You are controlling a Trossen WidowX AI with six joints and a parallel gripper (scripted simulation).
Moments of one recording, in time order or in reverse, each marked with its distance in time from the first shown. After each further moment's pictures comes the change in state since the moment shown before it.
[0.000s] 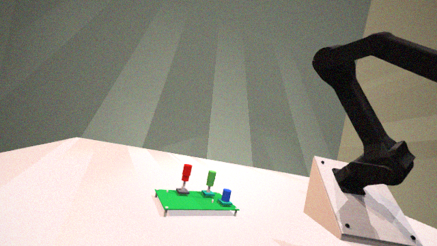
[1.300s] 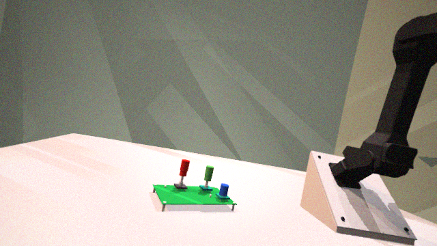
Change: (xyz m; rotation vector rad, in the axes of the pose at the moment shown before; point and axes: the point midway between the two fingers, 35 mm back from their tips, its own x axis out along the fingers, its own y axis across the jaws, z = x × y) arm 0.015 -0.137 -0.154 -1.078 0.764 -0.027
